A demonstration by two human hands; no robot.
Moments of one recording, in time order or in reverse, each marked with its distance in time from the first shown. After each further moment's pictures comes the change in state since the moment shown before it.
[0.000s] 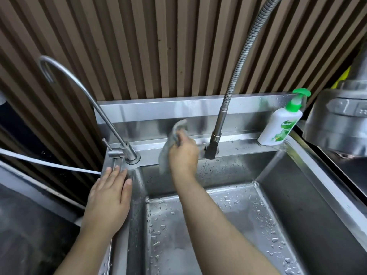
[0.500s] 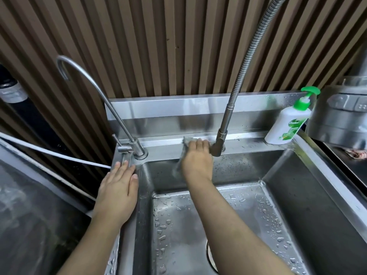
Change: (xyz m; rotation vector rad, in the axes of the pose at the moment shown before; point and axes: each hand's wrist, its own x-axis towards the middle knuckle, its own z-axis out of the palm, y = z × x) left_hand -0.001 0.003 -0.003 -0.040 -0.014 -0.030; right_hand -0.002 0.035 -0.008 -0.771 -0.112 -0.233
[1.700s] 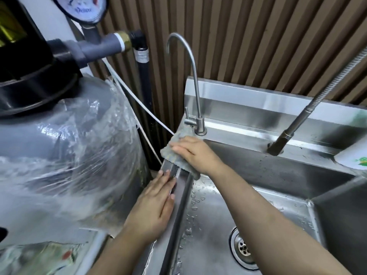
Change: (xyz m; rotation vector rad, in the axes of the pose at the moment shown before) left_hand -0.140 -0.002 -0.035 -0.191 -0.043 0.010; right_hand -0.056 -0.080 -0.004 0.503 -0.401 -0.944
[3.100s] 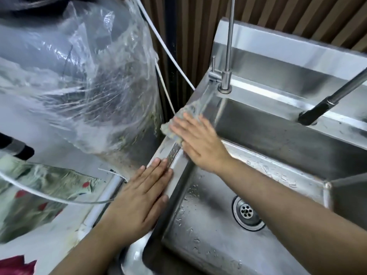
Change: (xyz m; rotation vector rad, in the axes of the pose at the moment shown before) left_hand -0.099 0.025 -0.018 0.261 -0.148 -0.029; right_hand -0.064 -0.008 0.048 -0.406 -0.104 -0.323
